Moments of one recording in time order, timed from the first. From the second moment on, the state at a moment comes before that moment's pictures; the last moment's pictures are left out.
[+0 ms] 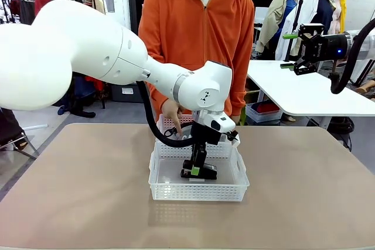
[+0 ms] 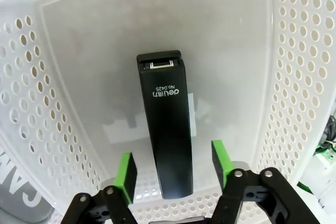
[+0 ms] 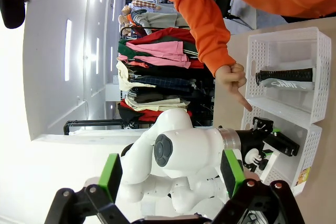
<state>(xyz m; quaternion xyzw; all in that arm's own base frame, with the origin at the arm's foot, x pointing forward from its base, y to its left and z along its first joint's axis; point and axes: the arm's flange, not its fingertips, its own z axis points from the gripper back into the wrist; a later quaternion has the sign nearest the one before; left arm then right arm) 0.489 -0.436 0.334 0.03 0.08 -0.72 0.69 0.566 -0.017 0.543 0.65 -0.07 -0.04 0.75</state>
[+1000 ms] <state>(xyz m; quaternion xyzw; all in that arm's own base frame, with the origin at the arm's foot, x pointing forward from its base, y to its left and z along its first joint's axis) 0.487 -0.427 0.371 0.00 0.08 -0.70 0.71 0.566 -0.017 0.543 0.65 -0.07 -0.04 0.75</state>
